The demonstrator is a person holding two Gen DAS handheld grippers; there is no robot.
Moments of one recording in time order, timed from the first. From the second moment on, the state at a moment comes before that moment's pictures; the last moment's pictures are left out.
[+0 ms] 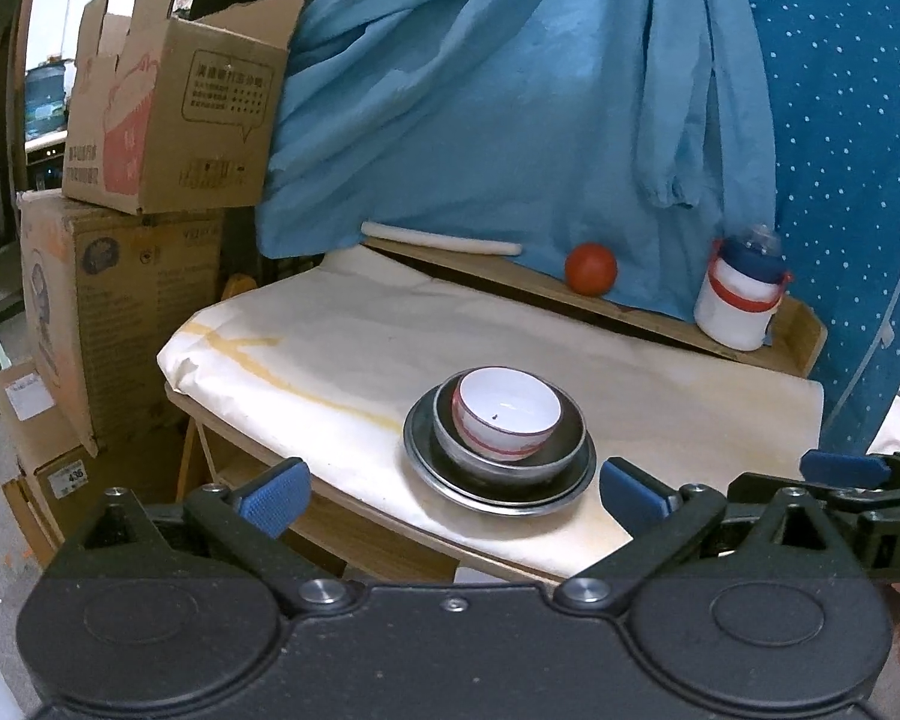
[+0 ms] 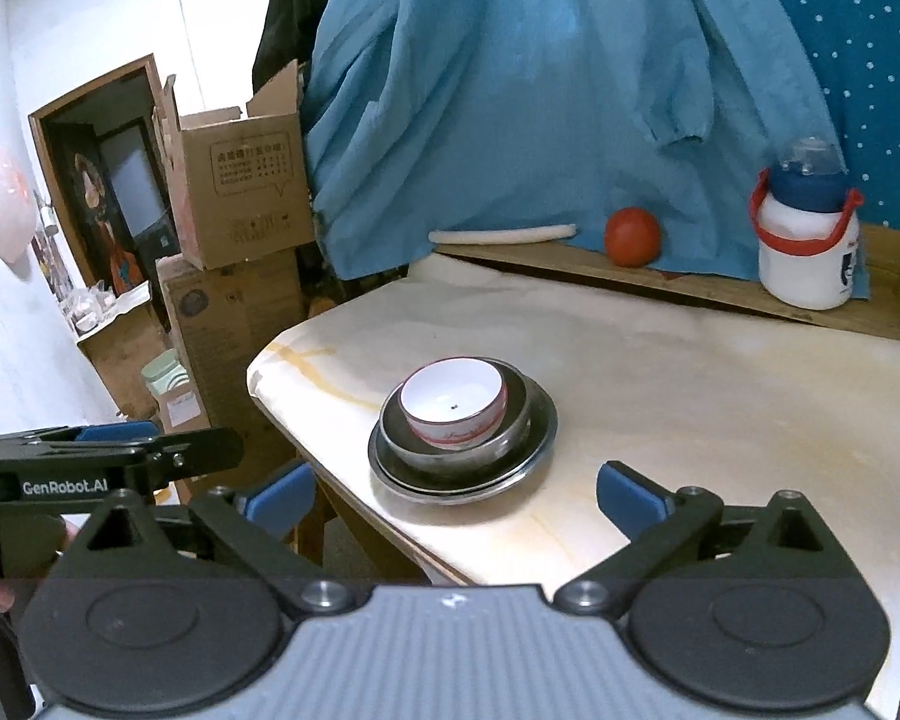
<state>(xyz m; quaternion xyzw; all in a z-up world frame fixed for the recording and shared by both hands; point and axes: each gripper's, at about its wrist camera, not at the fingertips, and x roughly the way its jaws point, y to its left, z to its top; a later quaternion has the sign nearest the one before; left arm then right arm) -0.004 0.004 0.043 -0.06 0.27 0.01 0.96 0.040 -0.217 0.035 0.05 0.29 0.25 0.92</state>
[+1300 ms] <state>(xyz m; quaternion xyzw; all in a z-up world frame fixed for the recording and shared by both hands) -0.045 -0.001 0.019 -0.03 0.28 0.02 0.96 0.001 -0.218 0.013 0.03 0.31 0.23 0.92</state>
